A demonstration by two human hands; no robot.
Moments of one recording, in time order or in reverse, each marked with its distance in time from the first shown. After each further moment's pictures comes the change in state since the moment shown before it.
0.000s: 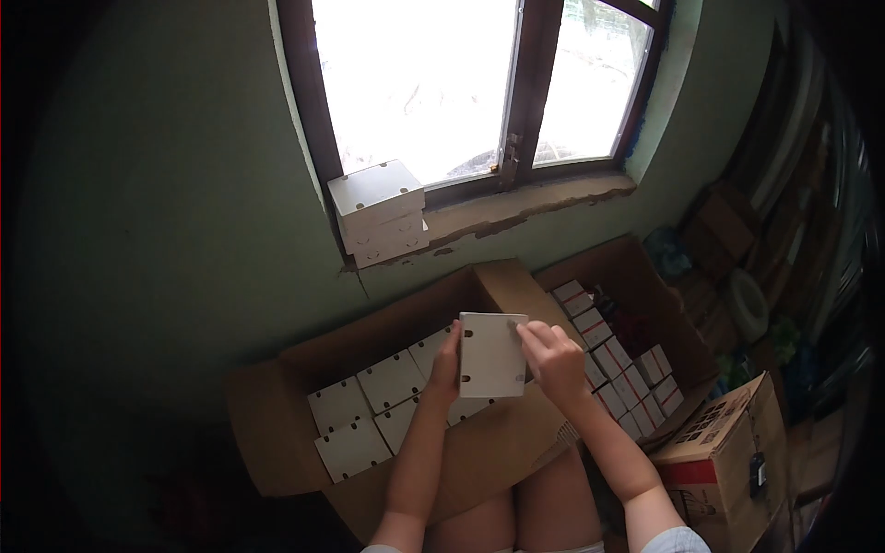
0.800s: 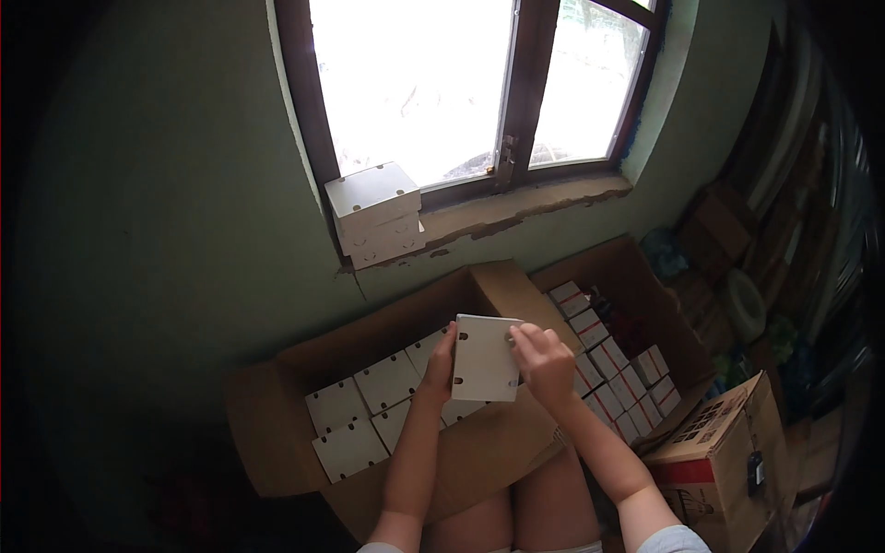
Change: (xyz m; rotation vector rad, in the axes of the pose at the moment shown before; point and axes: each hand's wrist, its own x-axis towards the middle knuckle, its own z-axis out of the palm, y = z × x) left_hand 0.000 0.001 -0.005 0.058 -0.042 0.000; right_hand -0.004 -0.006 0.008 -0.082 0.077 -0.030
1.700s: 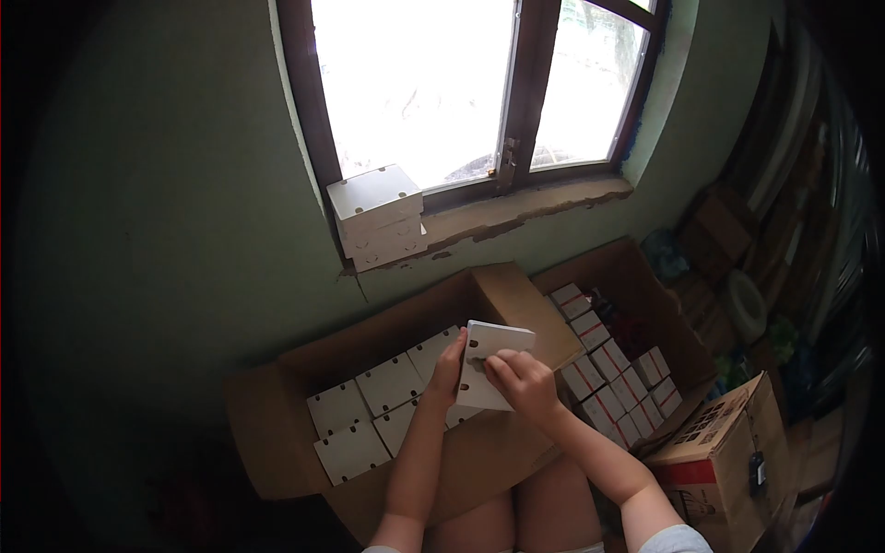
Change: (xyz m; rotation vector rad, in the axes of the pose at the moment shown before) left_hand -0.009 0.003 0.015 0.025 -0.001 -0.018; right_hand -0.015 -0.023 0.013 0.188 0.010 -0.129
